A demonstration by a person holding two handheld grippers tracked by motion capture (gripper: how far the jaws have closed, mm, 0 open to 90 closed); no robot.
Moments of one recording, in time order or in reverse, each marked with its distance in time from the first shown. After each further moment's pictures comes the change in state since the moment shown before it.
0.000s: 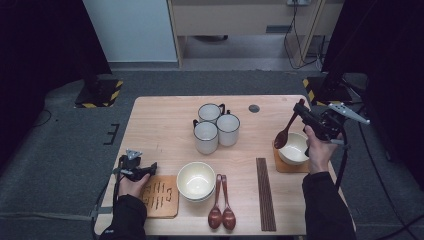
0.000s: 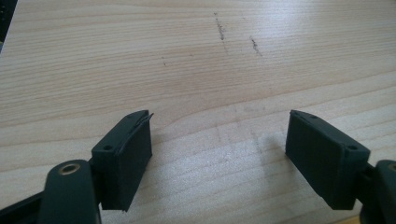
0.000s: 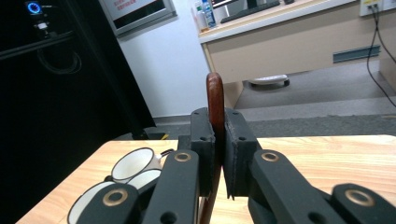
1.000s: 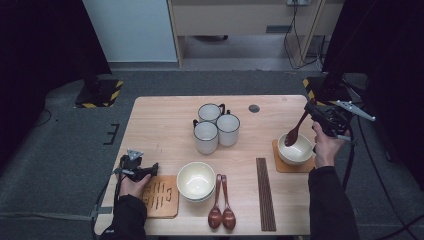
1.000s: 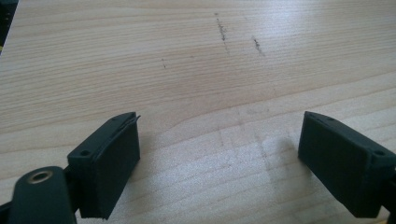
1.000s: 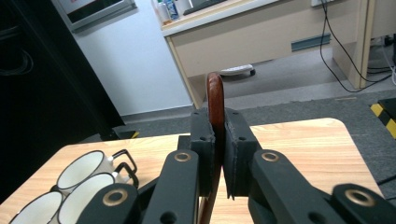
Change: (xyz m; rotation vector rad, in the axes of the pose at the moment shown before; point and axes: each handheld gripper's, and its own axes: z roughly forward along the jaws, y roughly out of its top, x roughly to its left) left arm -0.001 -0.001 0.004 -0.010 0.011 0.016; right arm -0.039 0.000 0.008 0.031 -0.139 0.029
